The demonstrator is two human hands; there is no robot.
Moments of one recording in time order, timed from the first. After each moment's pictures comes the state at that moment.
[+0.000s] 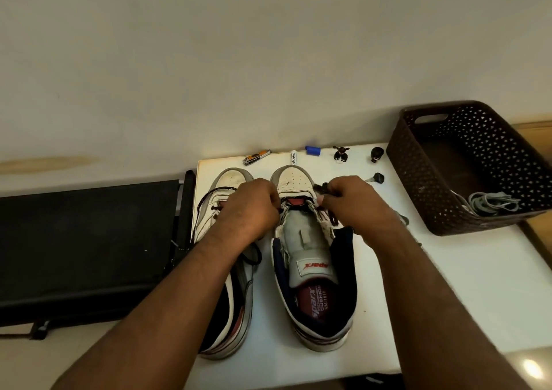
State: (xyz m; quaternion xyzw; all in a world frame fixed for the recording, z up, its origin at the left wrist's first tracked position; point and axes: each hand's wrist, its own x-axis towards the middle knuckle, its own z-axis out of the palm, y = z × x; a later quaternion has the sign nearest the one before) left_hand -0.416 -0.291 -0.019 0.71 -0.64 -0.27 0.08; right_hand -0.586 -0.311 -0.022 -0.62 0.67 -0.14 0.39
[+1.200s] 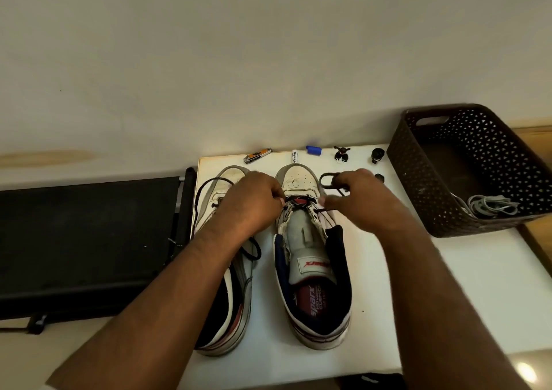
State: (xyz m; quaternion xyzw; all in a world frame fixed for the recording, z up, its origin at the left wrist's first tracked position) left_hand -0.415 -0.292 -0.014 0.70 -0.66 -0.25 0.11; right_hand -0.594 -0.311 -0.009 -0.68 0.67 -0.07 0.29
